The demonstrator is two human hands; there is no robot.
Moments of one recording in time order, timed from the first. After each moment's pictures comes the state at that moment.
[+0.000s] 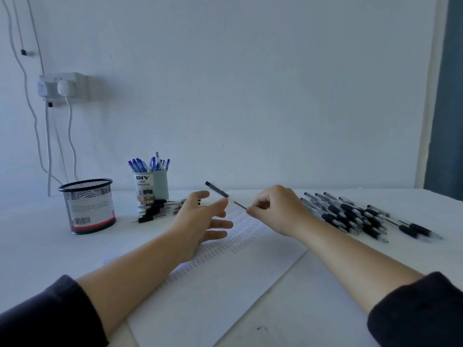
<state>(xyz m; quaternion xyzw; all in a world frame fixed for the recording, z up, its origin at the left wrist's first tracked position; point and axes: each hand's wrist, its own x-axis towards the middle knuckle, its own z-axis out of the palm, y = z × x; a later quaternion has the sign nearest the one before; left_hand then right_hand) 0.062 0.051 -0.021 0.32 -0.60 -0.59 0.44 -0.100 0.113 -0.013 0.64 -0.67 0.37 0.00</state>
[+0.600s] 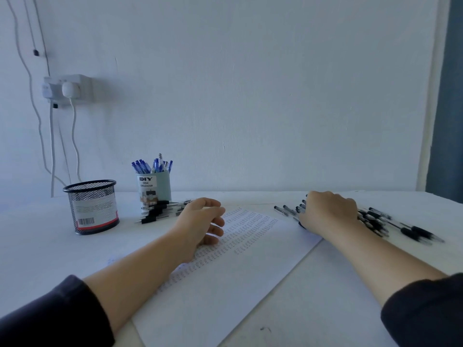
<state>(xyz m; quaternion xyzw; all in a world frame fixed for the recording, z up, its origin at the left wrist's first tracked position) 0.066 0.042 -0.022 0.38 -0.64 -0.54 0.39 -0.142 0.134 -0.008 0.45 -0.88 0.11 0.15</state>
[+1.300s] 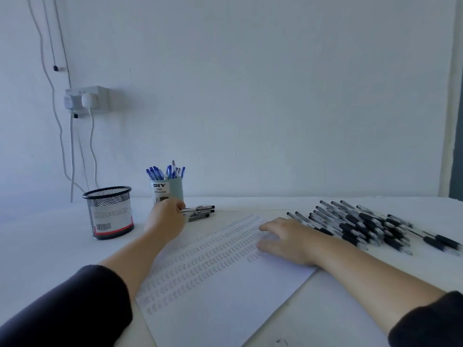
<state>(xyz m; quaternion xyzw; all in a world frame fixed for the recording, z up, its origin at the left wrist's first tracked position) 0.116 -0.042 -0.027 0.55 -0.74 -0.06 0.38 -0.099 0.111 -0.029 0.68 -0.72 0.13 -0.05</state>
